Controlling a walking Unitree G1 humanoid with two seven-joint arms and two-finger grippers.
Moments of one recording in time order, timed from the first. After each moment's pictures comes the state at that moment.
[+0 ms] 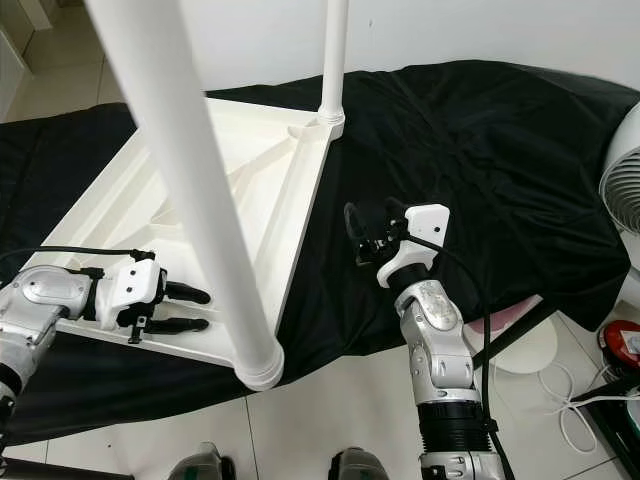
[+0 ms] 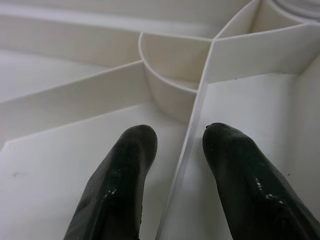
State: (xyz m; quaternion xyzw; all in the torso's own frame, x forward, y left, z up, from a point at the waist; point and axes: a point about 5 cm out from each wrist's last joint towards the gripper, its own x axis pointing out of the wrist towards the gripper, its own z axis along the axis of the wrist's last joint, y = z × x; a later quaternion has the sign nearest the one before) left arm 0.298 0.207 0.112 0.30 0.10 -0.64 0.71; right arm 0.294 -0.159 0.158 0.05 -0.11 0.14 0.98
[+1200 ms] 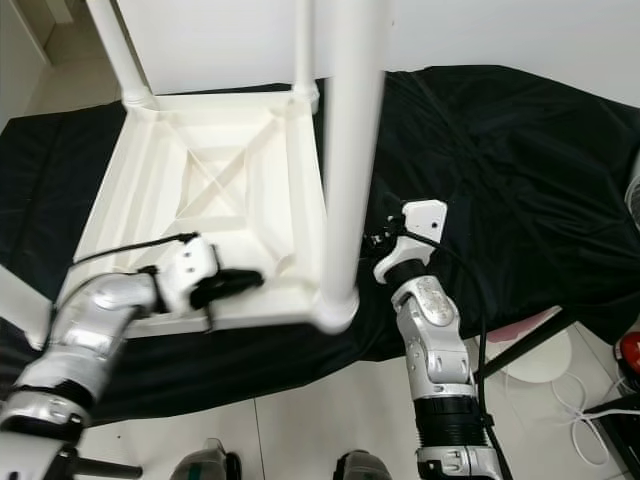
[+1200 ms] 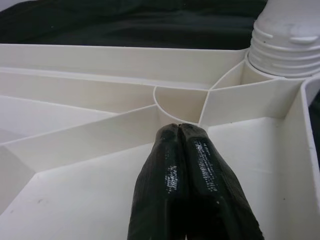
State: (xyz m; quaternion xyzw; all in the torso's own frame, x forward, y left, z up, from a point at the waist) left arm 0.315 0.120 0.119 0.17 -0.02 -0.48 0.86; right arm 0.299 -0.159 0.165 0.05 -0.13 0.14 0.98
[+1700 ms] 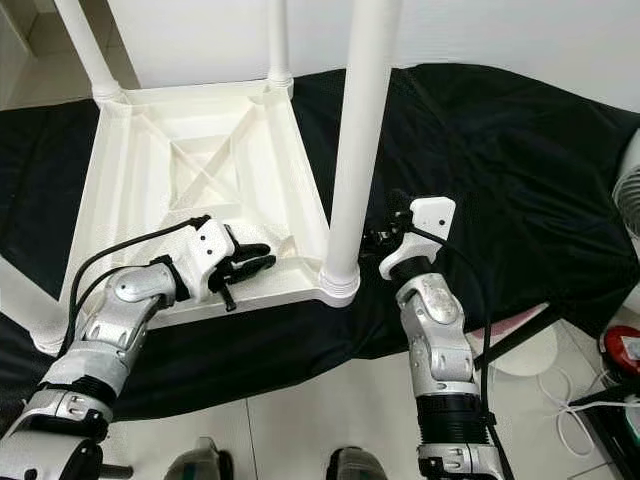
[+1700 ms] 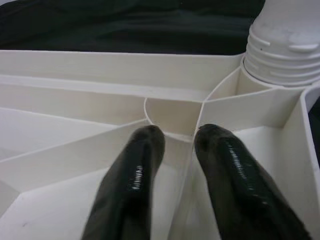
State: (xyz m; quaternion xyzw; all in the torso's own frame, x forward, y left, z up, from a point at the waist) left arm 0.316 0.111 0.129 0.17 -0.03 -0.48 0.86; right arm 0.298 -0.156 0.162 0.06 -0.12 0.14 0.98
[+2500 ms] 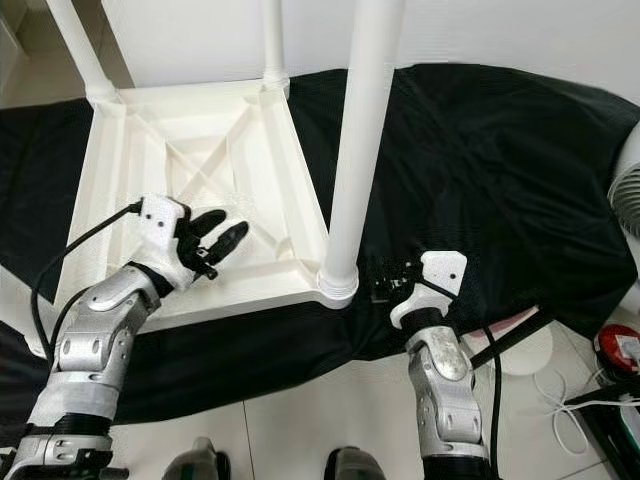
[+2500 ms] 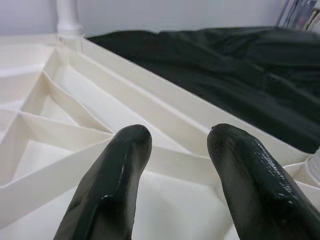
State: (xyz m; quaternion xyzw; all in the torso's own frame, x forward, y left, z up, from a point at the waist) left arm 0.296 0.140 0.154 -0.01 -0.04 -0.31 0.95; right arm 0.249 -0.175 0.127 0.05 -0.08 0.07 0.99
